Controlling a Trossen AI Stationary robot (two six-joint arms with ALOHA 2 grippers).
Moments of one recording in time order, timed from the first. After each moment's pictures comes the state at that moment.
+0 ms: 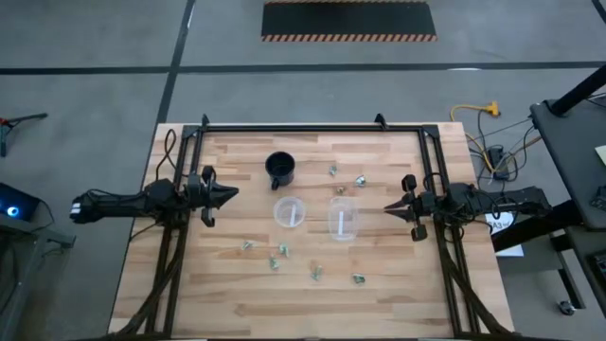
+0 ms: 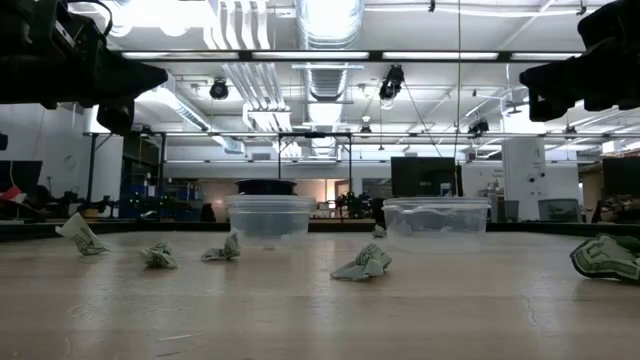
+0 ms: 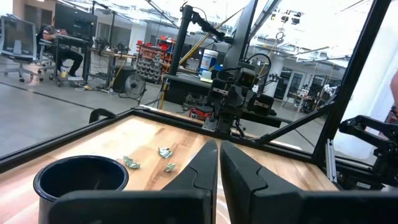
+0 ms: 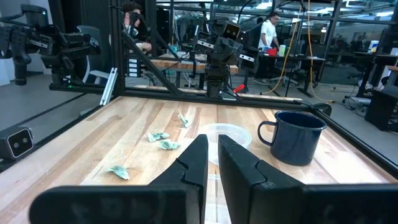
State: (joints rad) left arm 0.01 0.07 0.00 0.15 -0.16 -0.23; right arm 0.10 0.01 0.01 0.01 0.01 -0.03
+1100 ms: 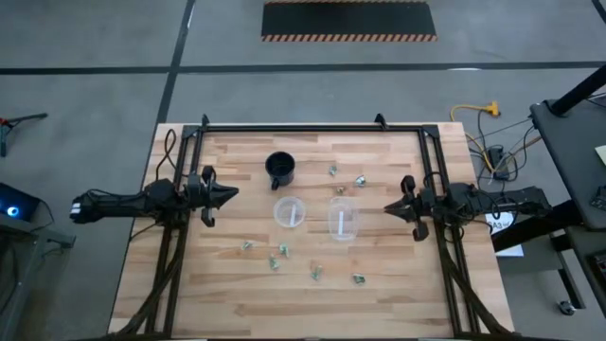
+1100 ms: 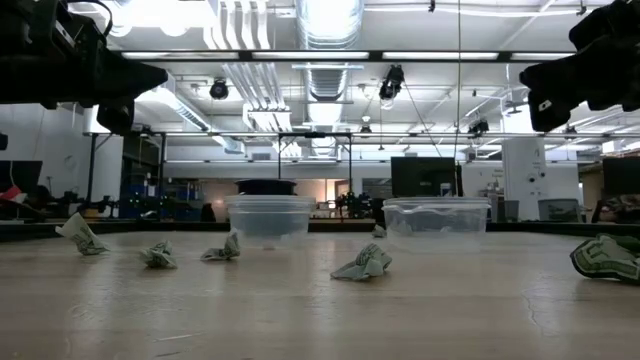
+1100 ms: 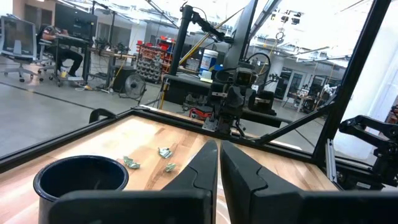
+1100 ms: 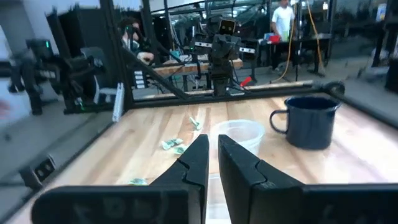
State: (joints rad) left arm 0.01 0.07 0.00 0.15 -0.16 -0.23; right arm 0.10 0.01 0.01 0.02 0.01 0.18
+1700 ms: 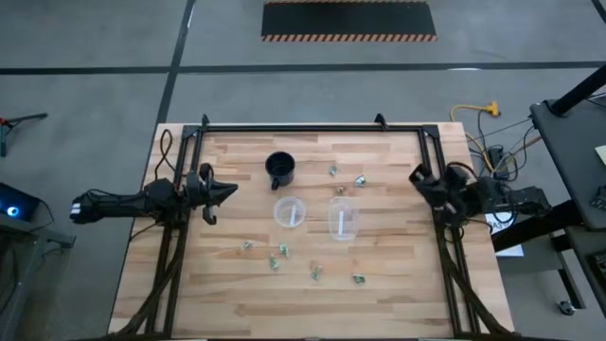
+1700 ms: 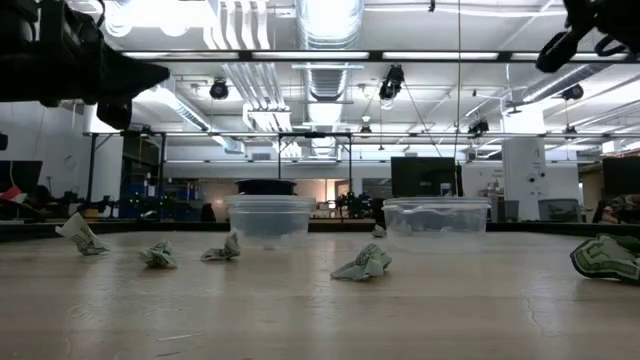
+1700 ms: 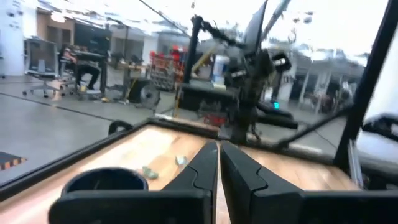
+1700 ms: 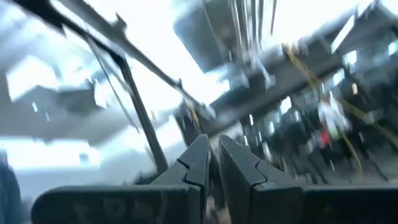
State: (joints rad) left arm 0.01 0.07 0.00 0.19 -0.22 -0.18; right arm 0.10 0.01 0.01 0.67 0.09 0.52
